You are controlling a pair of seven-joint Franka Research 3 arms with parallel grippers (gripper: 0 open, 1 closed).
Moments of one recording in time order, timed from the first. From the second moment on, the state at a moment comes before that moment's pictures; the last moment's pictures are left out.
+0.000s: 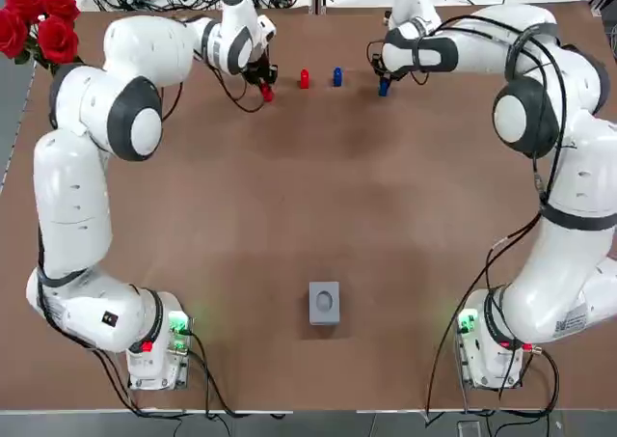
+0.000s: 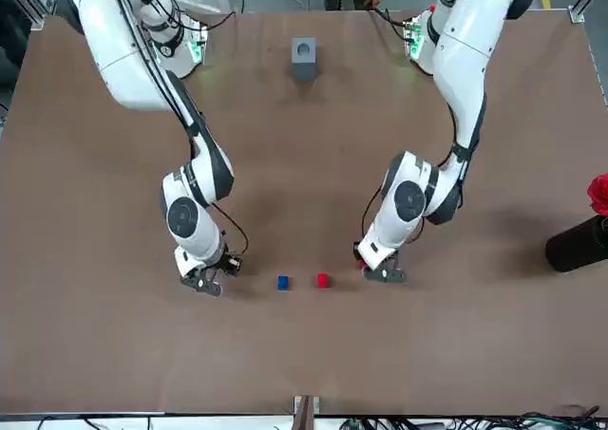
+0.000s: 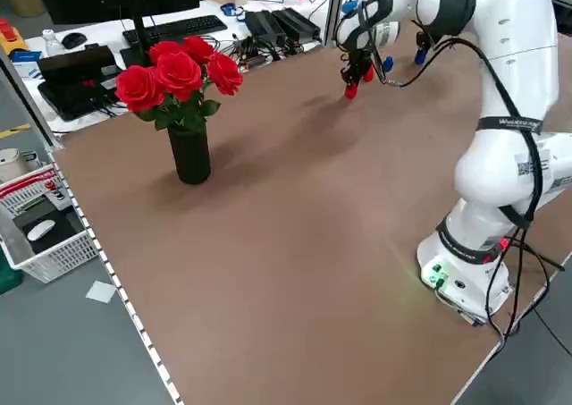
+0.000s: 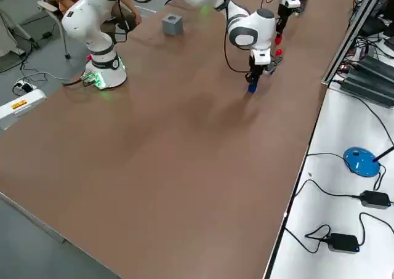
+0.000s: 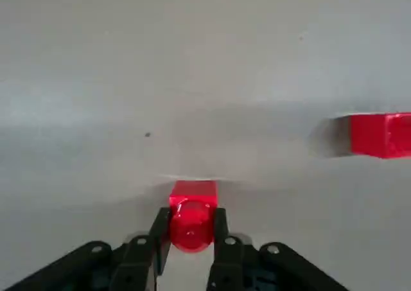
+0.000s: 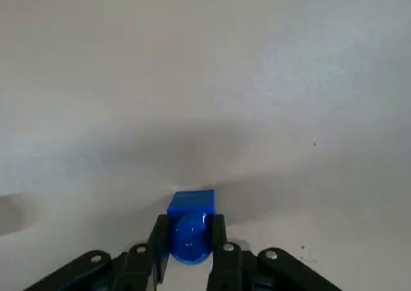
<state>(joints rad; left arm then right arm) -0.38 0.75 -0.12 -1.56 0.03 2.42 -0.43 0.23 0.76 0.17 -1.53 -0.16 2.34 0.73</state>
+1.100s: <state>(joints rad) -0.44 0.90 -0.06 -1.28 0.03 2.28 -0.49 0.29 0.85 0.19 -1.38 -0.21 2.33 0.74</state>
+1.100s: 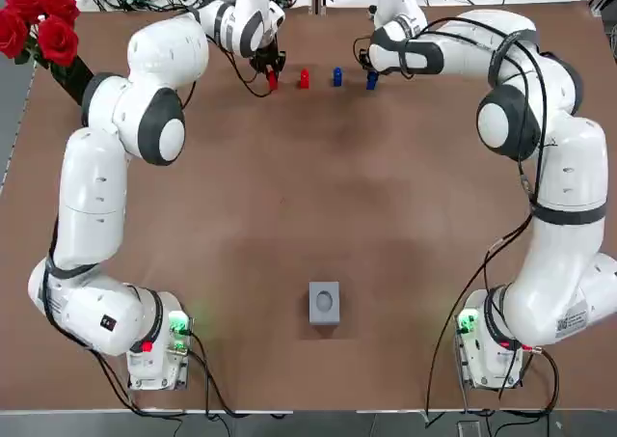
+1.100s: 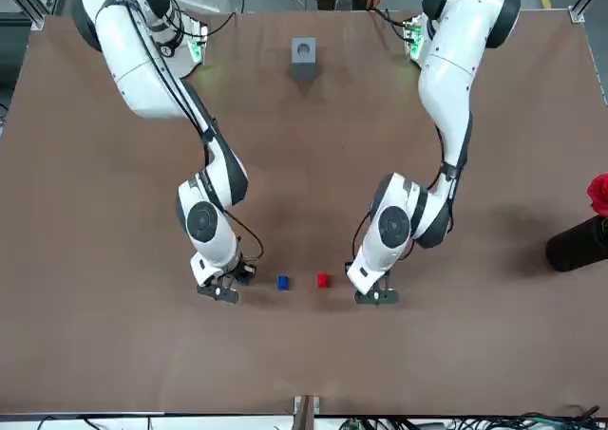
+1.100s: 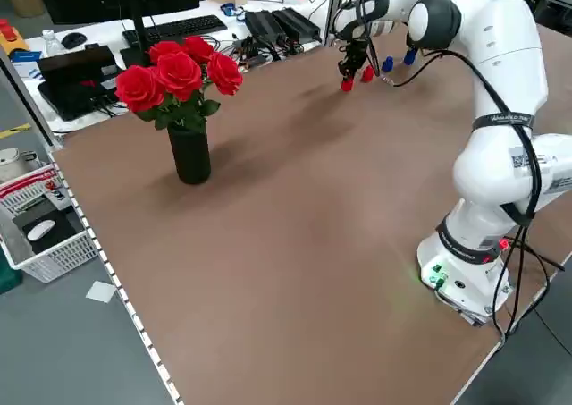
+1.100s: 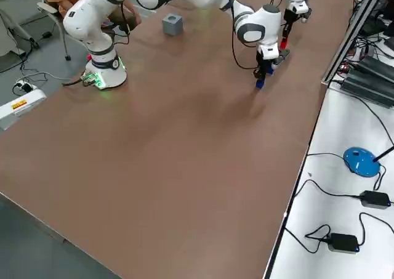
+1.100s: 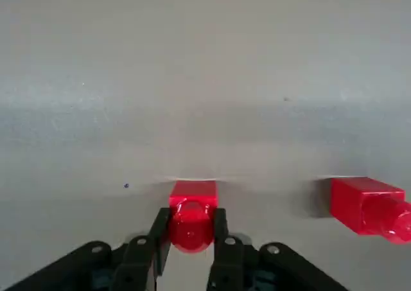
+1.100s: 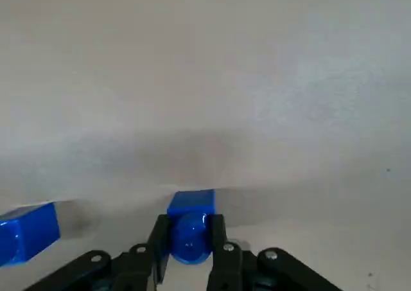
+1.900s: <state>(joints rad) -0.44 0.86 -0.06 -1.27 0.03 2.22 -0.49 0.30 0.86 0.19 -1.38 -0.23 2.33 0.74</state>
